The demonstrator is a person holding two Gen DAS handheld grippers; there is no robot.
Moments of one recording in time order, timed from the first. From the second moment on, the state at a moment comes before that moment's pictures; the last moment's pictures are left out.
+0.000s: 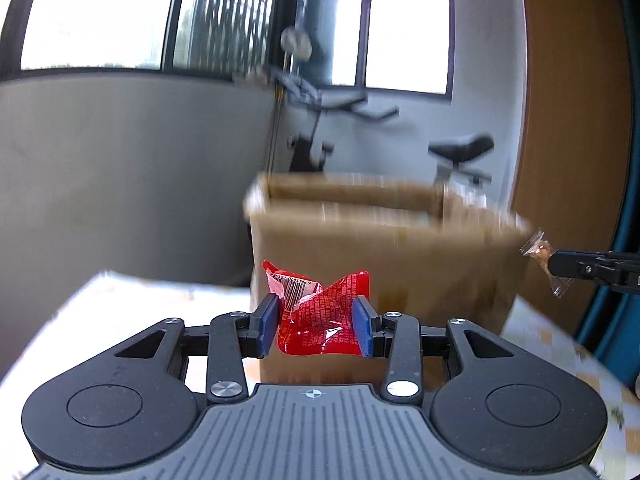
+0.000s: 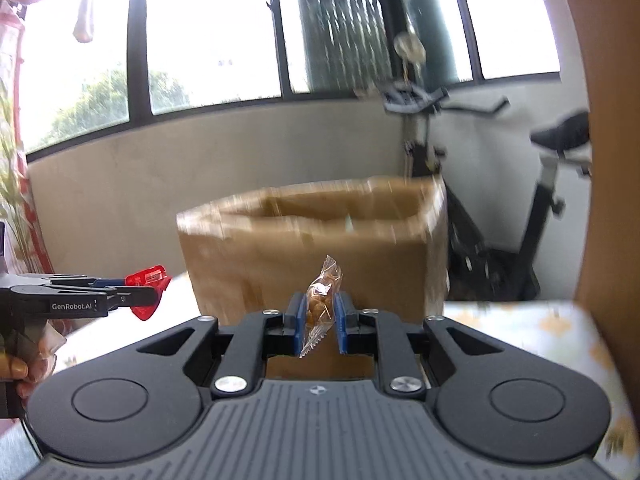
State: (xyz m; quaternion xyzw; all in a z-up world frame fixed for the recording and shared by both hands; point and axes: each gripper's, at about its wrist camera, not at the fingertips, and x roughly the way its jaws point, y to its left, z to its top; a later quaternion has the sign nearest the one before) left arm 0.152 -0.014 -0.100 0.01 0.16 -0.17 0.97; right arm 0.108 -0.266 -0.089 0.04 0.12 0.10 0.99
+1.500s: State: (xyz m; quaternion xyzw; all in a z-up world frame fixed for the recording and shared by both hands) left arm 0.240 -0.035 -0.004 0.02 0.18 -0.12 0.98; right arm 0.211 -0.241 -0.019 0.04 0.20 -0.01 0.98
